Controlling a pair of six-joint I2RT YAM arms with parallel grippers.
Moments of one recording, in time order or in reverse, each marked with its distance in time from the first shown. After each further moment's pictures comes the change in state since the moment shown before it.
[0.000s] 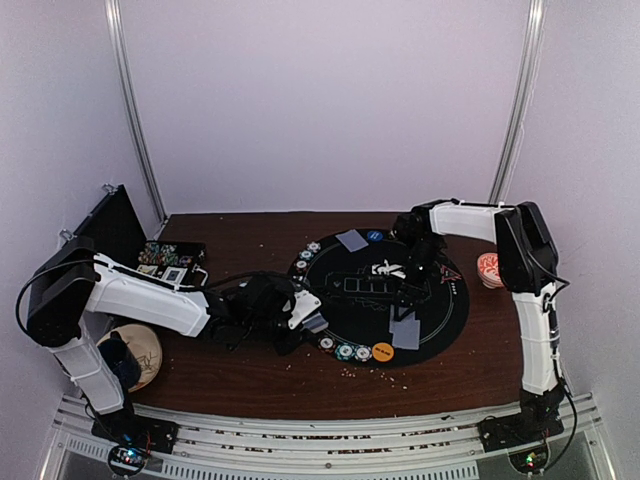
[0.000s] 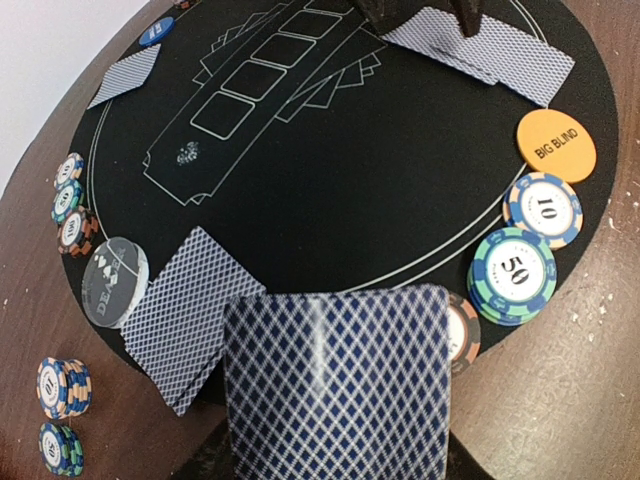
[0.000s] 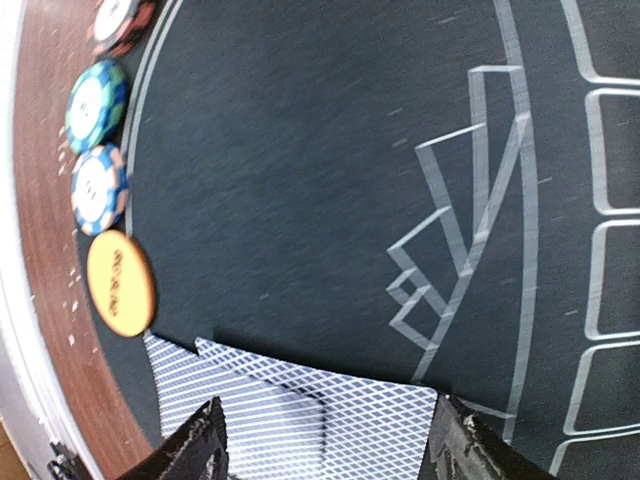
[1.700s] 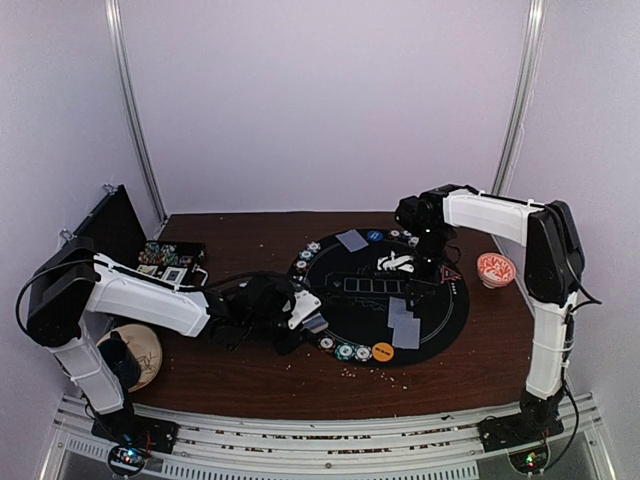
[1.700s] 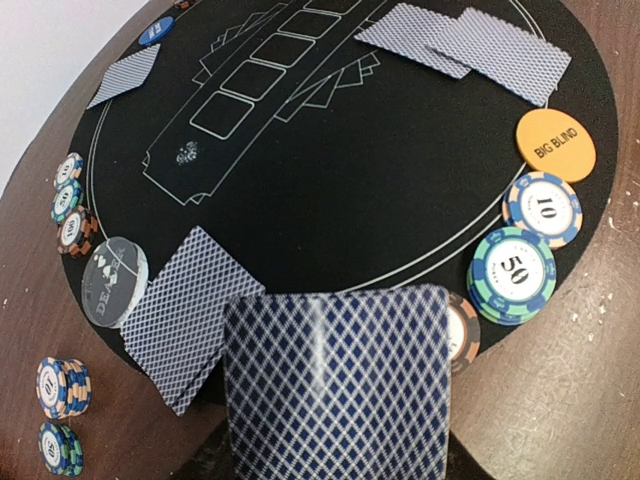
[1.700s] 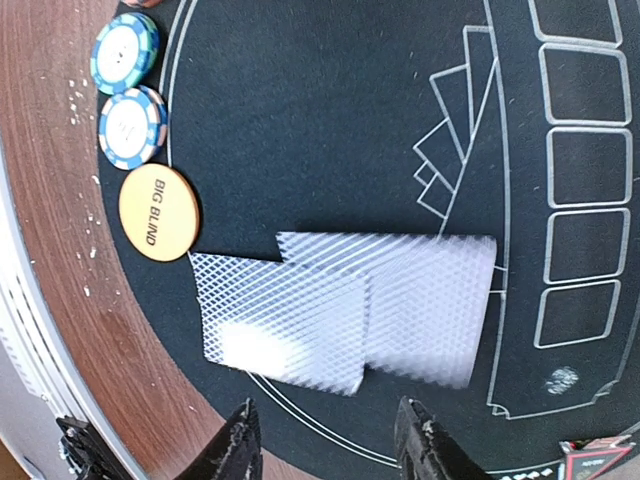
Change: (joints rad) left arm 0.000 0.000 0.000 0.000 0.000 0.000; right arm 0.060 -0.220 -0.075 -0.031 0.214 0.085
